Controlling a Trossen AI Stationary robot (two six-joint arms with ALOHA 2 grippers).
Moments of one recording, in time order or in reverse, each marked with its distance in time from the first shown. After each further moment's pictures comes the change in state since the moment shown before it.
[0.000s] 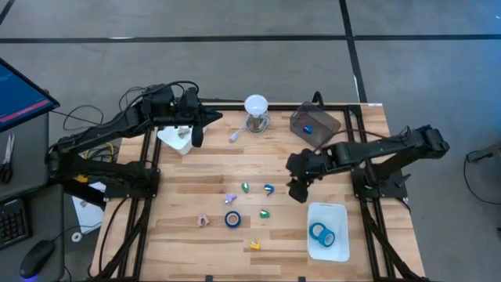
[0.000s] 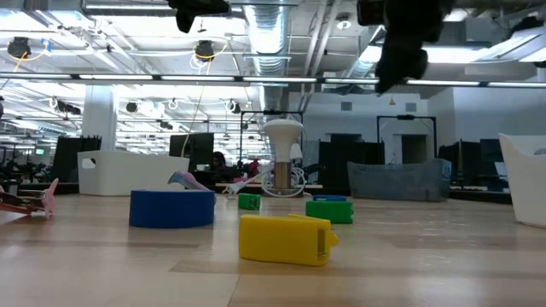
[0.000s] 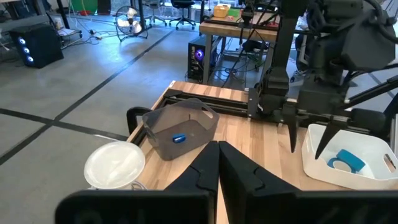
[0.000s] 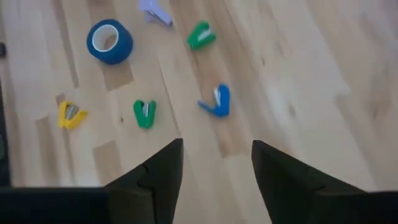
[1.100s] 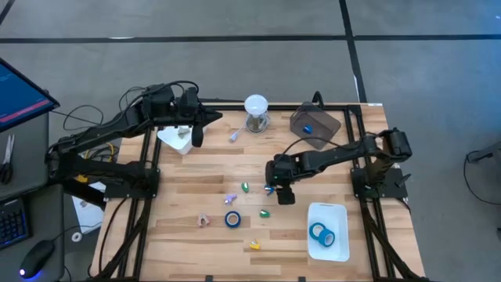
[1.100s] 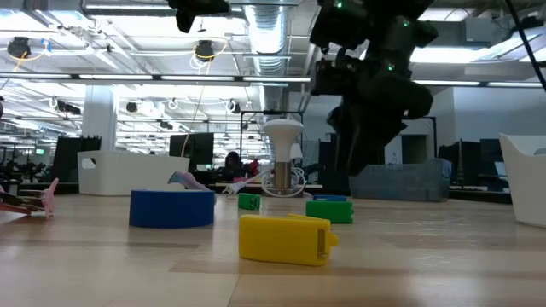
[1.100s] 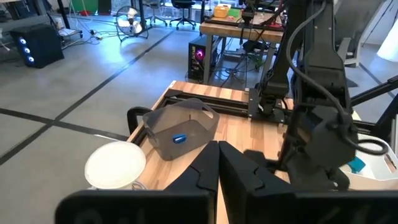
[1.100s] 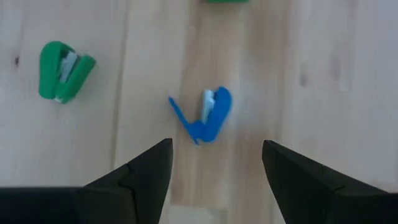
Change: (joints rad) left arm 0.000 0.000 0.000 0.000 0.000 0.000; right arm -0.077 0.391 0.000 0.217 -0.052 -0.519
